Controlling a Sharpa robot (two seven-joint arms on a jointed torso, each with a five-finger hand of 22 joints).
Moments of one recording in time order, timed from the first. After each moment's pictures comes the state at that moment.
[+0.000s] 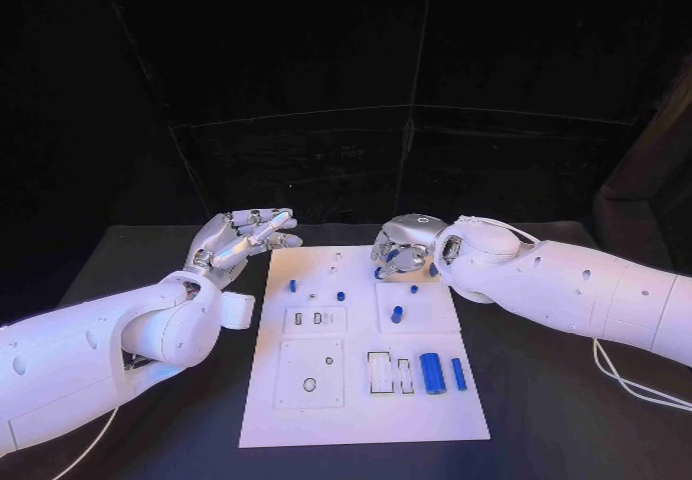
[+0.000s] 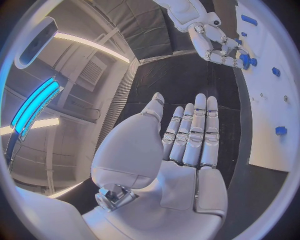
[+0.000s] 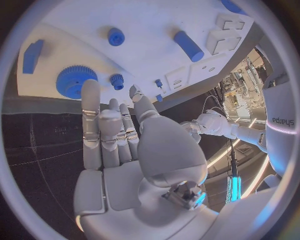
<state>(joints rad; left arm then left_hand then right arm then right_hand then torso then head) 1.19 -0.88 -0.07 1.57 0.01 -0.34 0.59 1.36 0.03 -0.03 0.12 0.08 0.93 0.23 0.10 0.07 0.99 0.17 0.13 0.06 1.09 0.13 0.22 0.14 0.18 0.87 0.24 0.33 0.13 1.24 -0.63 -0.02 1.24 -1.61 -0.18 0.02 1.33 0.09 -0.09 -0.29 0.23 1.03 0.15 0.07 0.07 1.15 0.09 0.06 0.06 1.47 -0.01 1.06 0.79 0.18 1.28 0.09 0.86 0.51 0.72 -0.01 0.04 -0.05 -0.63</state>
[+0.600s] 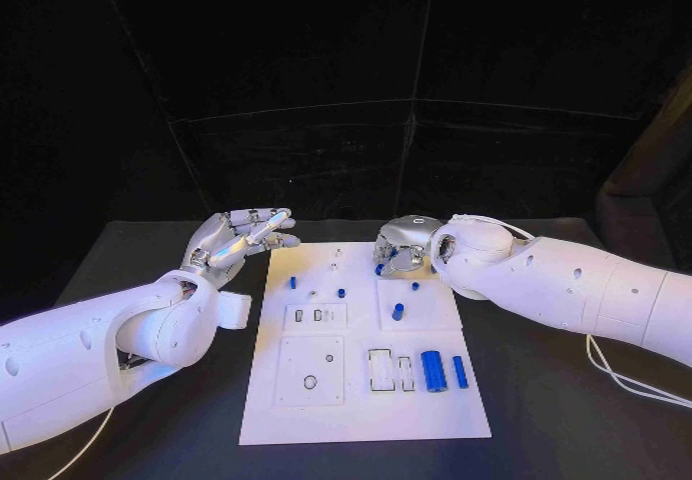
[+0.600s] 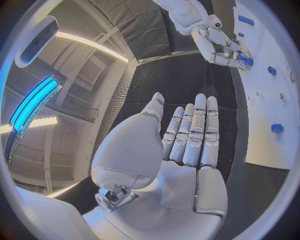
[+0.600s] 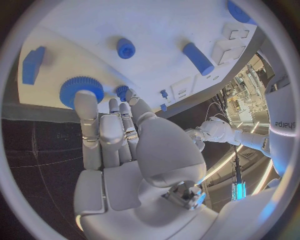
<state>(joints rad) 1.20 -0.90 -0.07 1.58 0.01 -0.33 0.58 1.36 0.03 -0.02 0.12 0.08 0.93 0.23 0.10 0.07 0.98 0.18 0.12 0.06 1.09 0.13 0.22 0.14 0.18 0.87 0.24 0.33 0.13 1.24 -0.61 -0.02 1.21 -1.66 -0.12 -0.01 1.34 0.13 -0.03 -0.29 0.21 1.03 0.15 0.07 0.07 1.17 0.08 0.06 0.06 1.47 -0.01 1.20 0.93 0.16 1.27 0.09 1.04 0.70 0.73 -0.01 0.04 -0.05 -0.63</state>
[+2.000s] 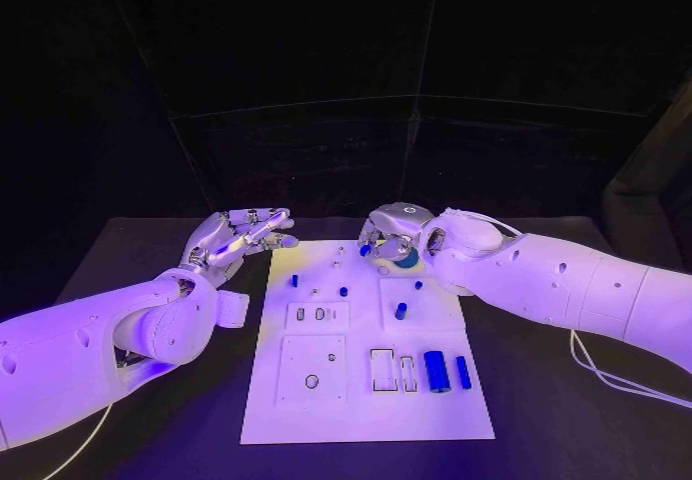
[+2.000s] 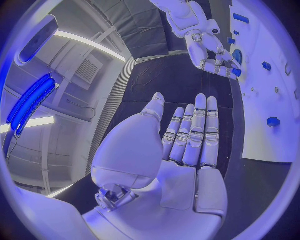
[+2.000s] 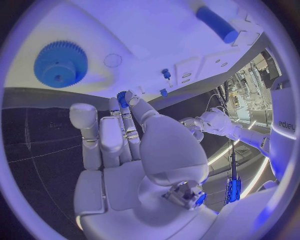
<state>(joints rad) 1.20 -0.90 -0.07 1.58 0.00 -0.31 0.56 1.36 0.03 -0.02 0.11 0.08 0.92 0.24 0.09 0.07 0.98 0.18 0.11 0.06 1.10 0.13 0.21 0.14 0.18 0.88 0.24 0.32 0.12 1.26 -0.55 -0.02 1.18 -1.62 -0.26 0.00 1.29 0.10 0.20 -0.29 0.18 1.09 0.15 0.07 0.07 1.22 0.08 0.06 0.06 1.47 -0.01 1.26 0.96 0.15 1.27 0.09 1.16 0.83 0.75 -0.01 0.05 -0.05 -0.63</state>
